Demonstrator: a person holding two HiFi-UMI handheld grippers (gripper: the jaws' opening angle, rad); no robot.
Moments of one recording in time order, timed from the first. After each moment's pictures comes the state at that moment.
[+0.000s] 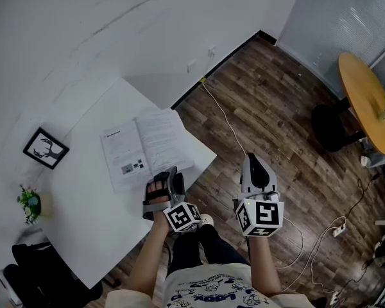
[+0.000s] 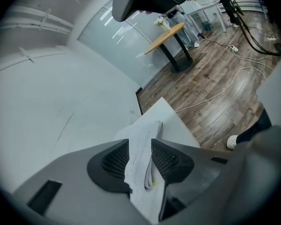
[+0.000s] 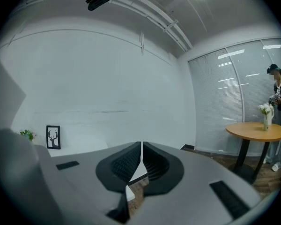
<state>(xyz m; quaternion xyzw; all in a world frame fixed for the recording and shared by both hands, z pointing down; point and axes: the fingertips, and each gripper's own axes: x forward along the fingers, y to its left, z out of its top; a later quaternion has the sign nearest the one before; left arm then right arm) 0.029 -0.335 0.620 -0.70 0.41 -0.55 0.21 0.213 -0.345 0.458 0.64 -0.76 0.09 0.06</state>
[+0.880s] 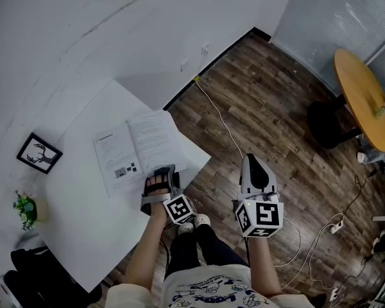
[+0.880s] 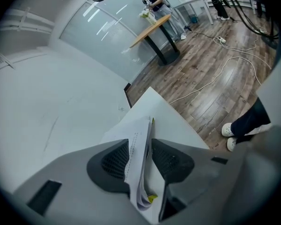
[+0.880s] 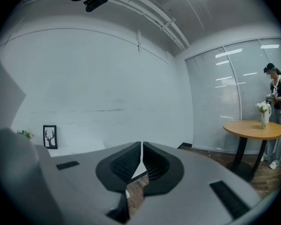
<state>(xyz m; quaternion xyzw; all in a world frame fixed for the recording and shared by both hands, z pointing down) 0.040 -0.356 0.671 -0.69 0.34 -0.60 0.21 0.231 -0.353 0.466 0.65 -0.75 0.10 0.07</state>
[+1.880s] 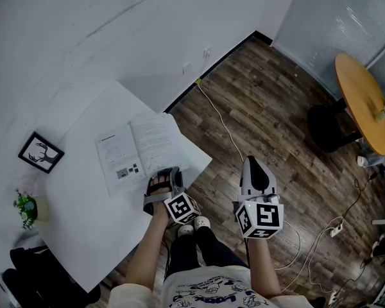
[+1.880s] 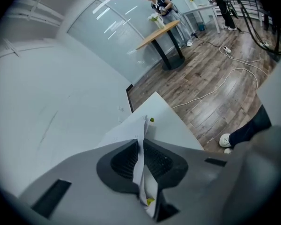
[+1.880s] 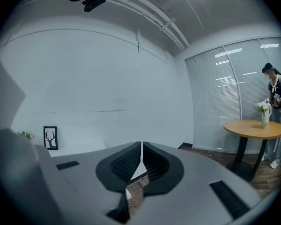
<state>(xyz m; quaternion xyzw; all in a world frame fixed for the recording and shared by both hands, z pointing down) 0.045 -0.361 0.662 -0.71 0.36 -0.57 0.18 0.228 -0.353 0.463 0.65 -0.75 0.10 0.06</state>
